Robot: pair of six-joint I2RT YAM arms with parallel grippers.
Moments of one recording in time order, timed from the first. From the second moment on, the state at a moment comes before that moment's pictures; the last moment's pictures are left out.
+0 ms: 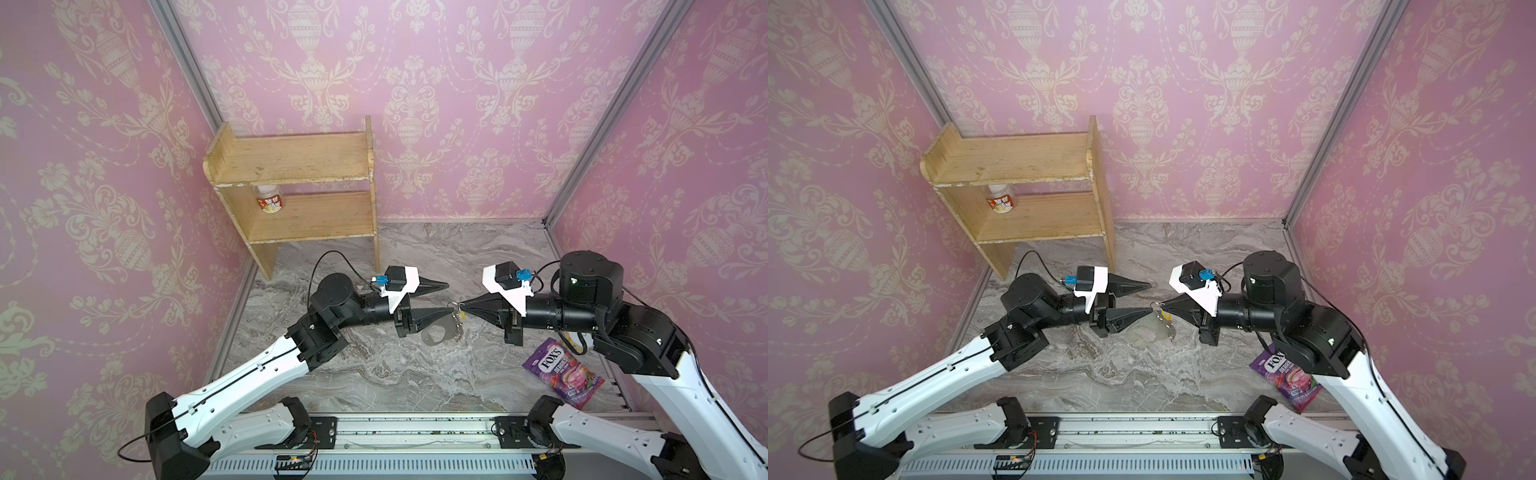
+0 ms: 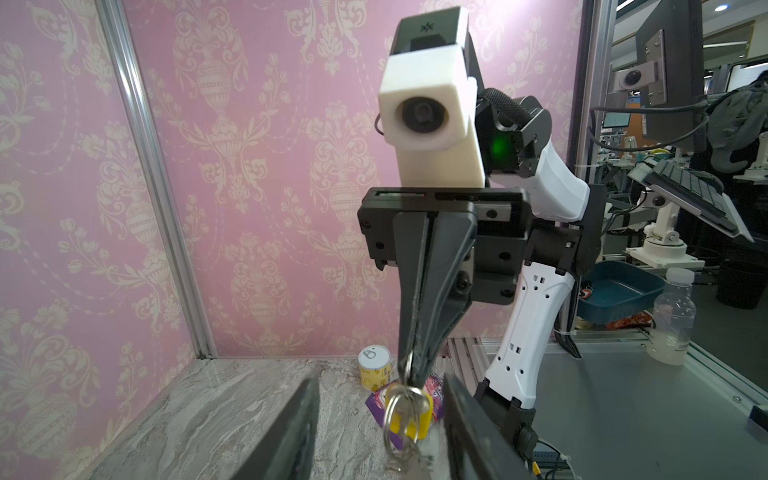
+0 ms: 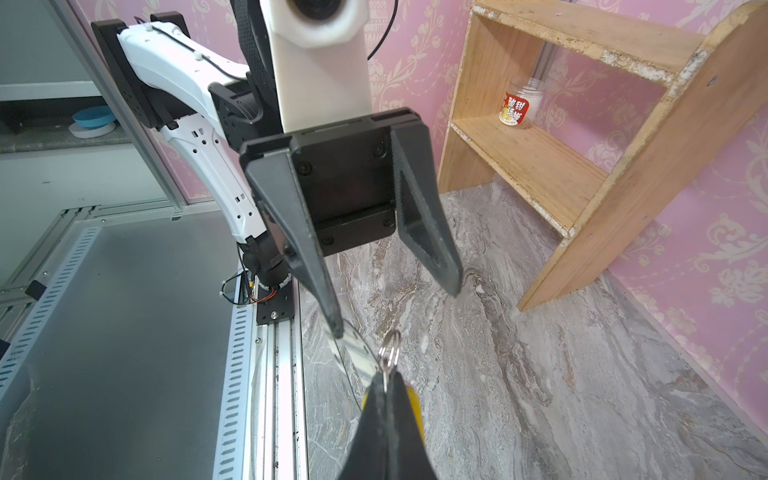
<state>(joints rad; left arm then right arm) -0.88 1.07 1.01 0.25 0.61 -0.04 0.69 0.94 1.46 -0.91 -0.51 -0.27</state>
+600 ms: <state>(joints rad) -0.88 1.15 1.15 -0.01 0.70 0.01 0.69 0.95 1.48 -0.95 -0.53 -0.31</state>
